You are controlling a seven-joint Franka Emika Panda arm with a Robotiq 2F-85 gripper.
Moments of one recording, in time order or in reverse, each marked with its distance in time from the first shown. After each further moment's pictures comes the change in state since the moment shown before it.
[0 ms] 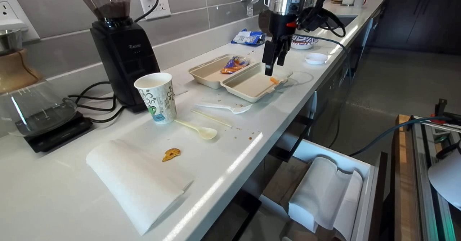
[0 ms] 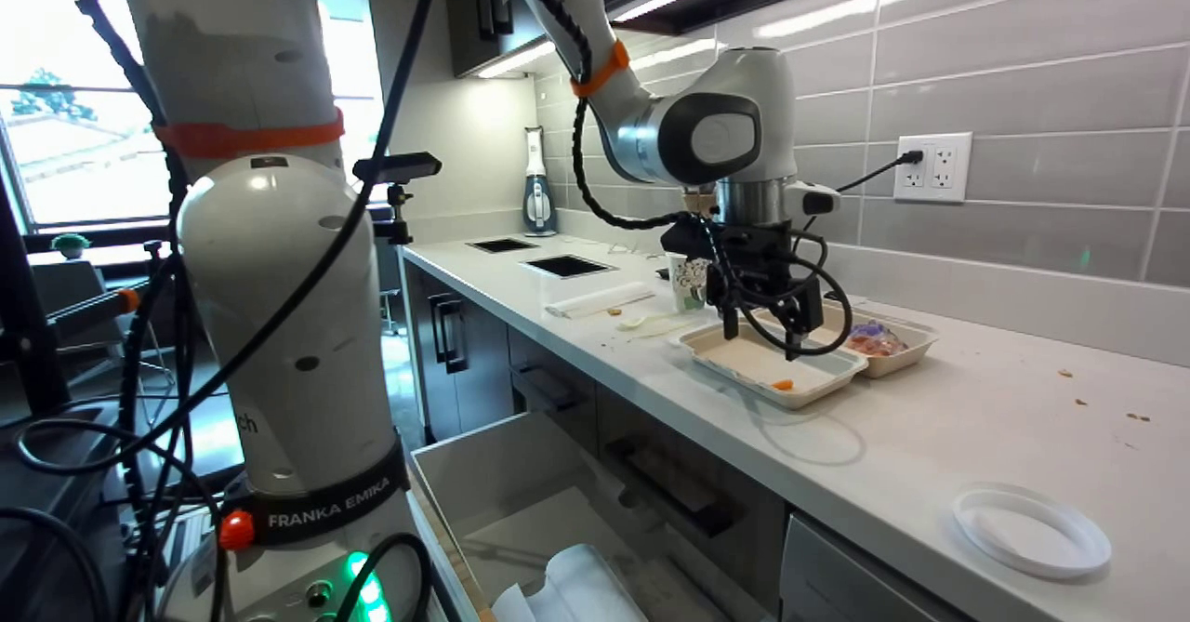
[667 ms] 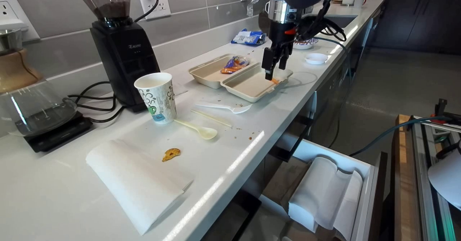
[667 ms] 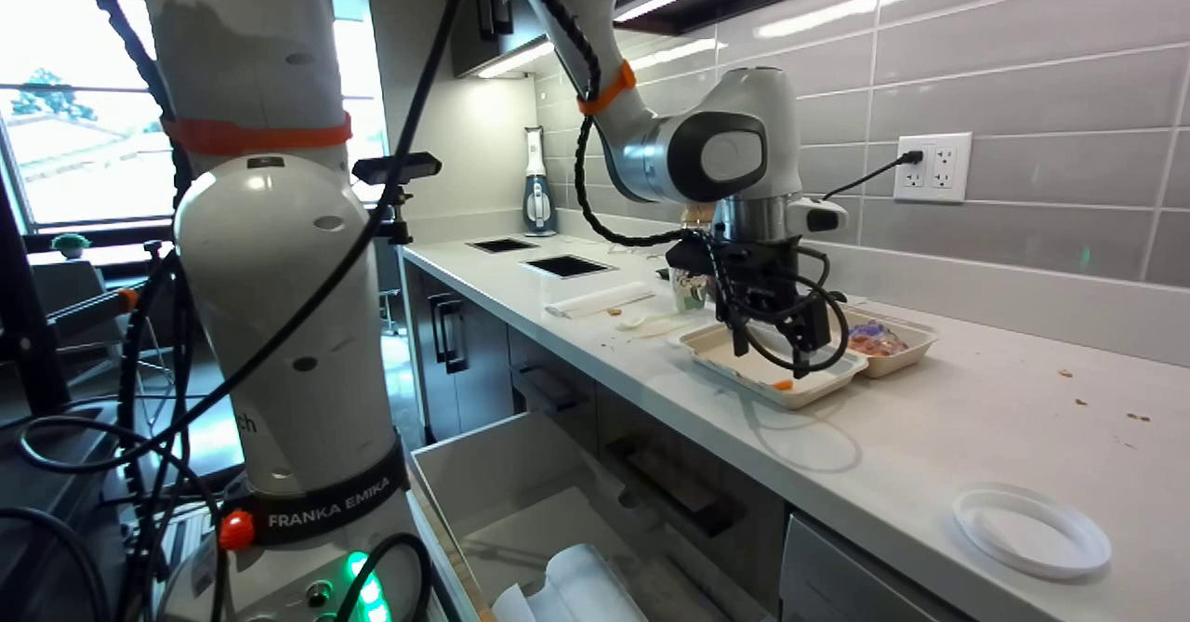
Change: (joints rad) arm -0.018 0.058 0.003 0.007 -0.067 0.050 0.114
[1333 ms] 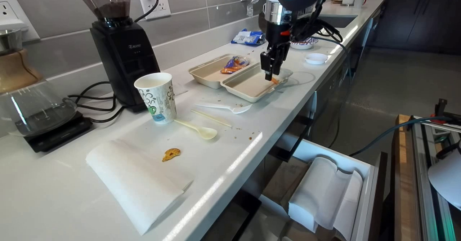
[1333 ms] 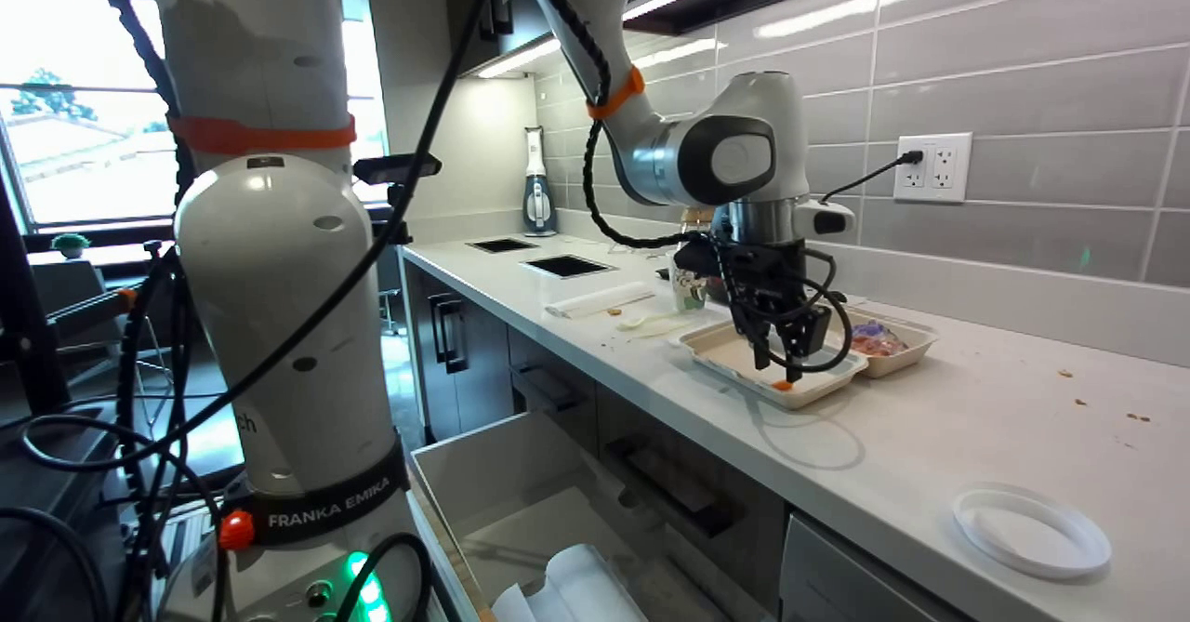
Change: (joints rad) arm -0.001 0.038 0.002 0.037 -0.005 0.003 0.036
